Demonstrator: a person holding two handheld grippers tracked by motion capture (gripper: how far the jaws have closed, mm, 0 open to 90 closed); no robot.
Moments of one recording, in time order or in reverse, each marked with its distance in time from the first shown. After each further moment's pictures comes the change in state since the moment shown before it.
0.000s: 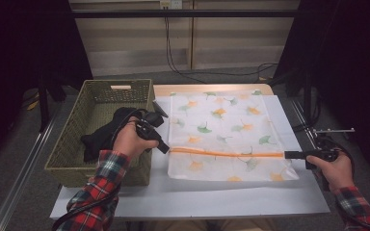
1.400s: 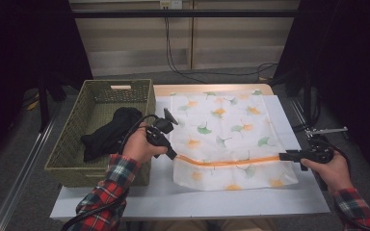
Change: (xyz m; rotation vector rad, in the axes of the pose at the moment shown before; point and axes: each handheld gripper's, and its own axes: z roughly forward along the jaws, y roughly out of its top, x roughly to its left) left arm -0.012 0.005 0.025 0.039 0.002 0.033; right arm 0.015 0.001 0.008 0.001 -0.052 -0.172
